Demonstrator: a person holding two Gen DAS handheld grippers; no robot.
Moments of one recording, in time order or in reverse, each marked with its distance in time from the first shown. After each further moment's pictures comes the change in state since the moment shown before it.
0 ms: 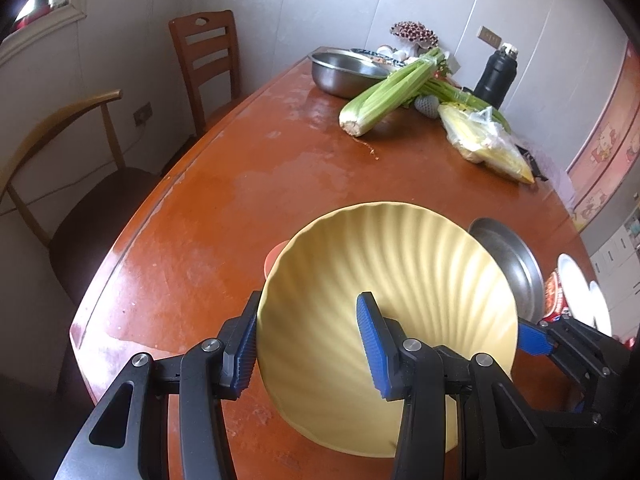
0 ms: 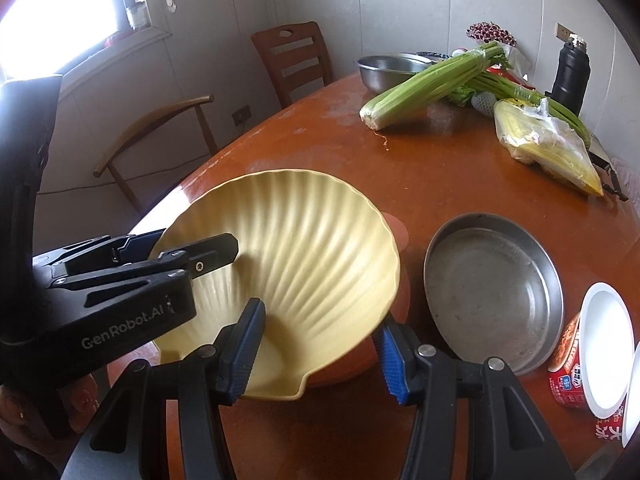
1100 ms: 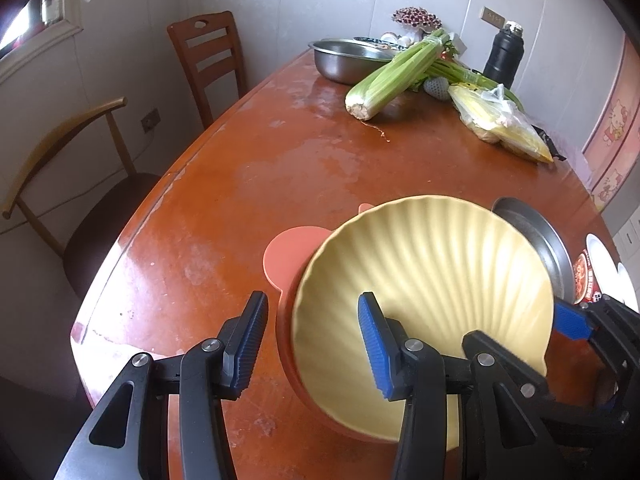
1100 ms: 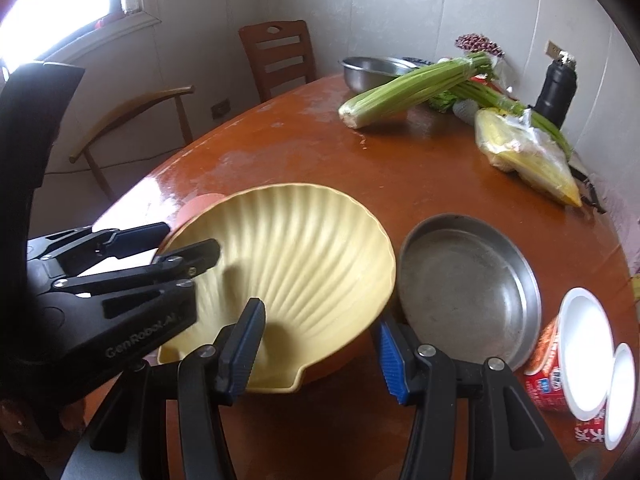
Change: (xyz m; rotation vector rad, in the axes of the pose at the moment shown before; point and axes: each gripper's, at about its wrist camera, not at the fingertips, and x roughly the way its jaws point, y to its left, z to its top) left arm 0.018 -0.007 -0.005 0.055 0.008 0.080; right arm 0.005 0.004 -0.004 -0.042 -0.007 -0.134
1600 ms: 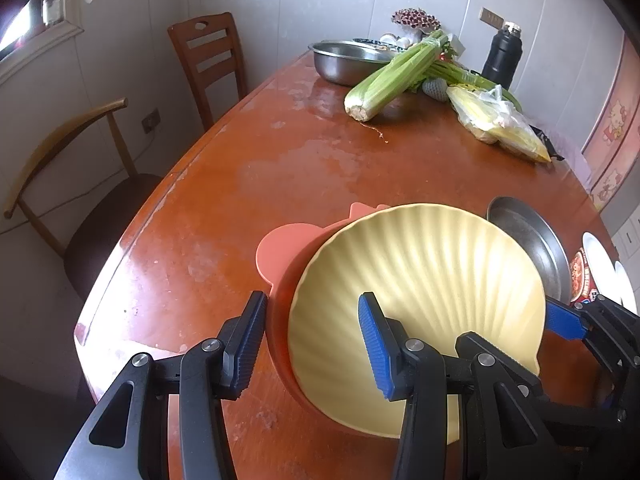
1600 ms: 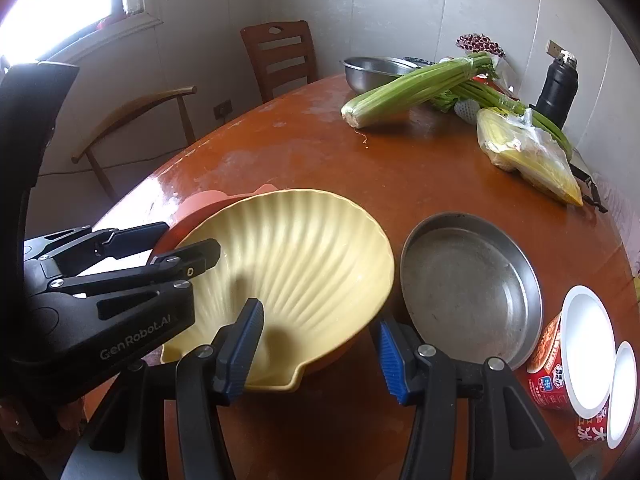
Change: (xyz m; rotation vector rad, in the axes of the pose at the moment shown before) left arm -0.006 0.000 -0.003 -0.002 -0.007 -0.003; right arm -0.002 -0.002 -0.001 0.005 -0.002 0.023
